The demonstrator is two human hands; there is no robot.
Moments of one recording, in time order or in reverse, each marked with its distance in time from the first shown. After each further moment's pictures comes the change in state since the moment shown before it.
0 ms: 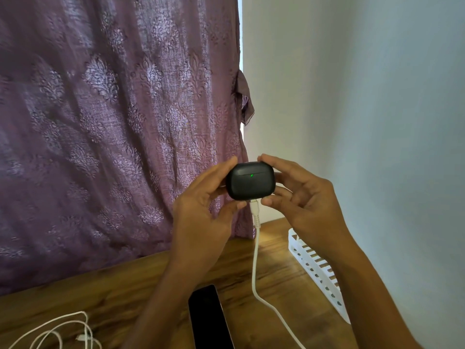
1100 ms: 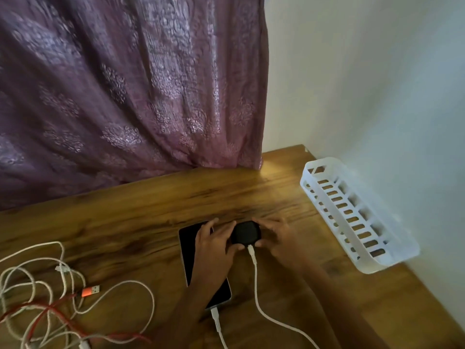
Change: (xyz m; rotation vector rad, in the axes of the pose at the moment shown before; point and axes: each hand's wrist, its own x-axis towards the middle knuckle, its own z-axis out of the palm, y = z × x) left_hand -0.142 -0.200 0.043 0.673 -0.439 -0.627; right_hand -0.115 0.244 0.025 -0.455 -0.406 0.862
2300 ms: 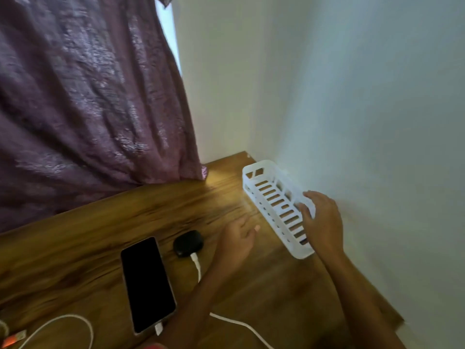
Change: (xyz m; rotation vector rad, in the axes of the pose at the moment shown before) left_hand 0.016 0.129 0.052 -0.482 -0.246 -0.030; right_hand -0.062 0.052 -0.123 -0.164 0.809 0.158
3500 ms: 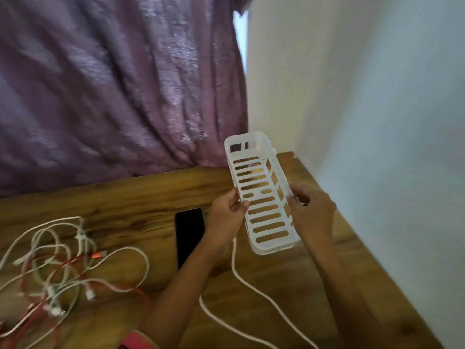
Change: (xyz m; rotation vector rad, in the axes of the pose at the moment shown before) left_hand -0.064 0.024 -0.071 -0.416 0.250 -0.116; right_hand -0.049 -0.089 -0.003 0.401 -0.197 -0.071
